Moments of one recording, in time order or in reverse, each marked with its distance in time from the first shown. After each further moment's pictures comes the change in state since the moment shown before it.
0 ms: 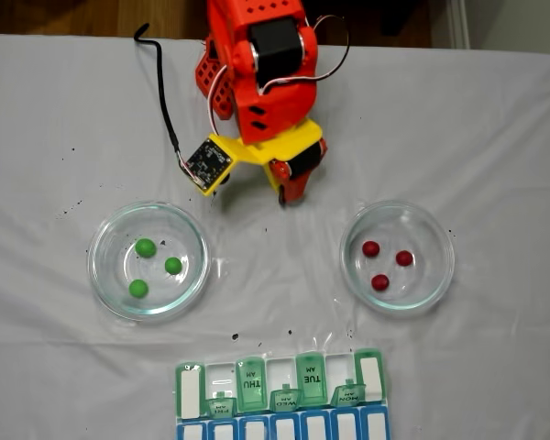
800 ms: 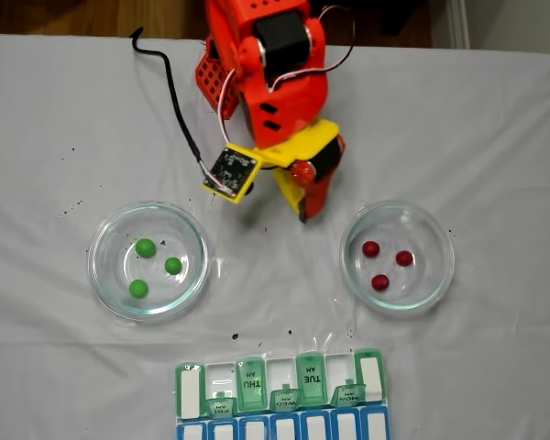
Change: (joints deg) arm -7.4 -0.4 -8.5 -9.6 -7.4
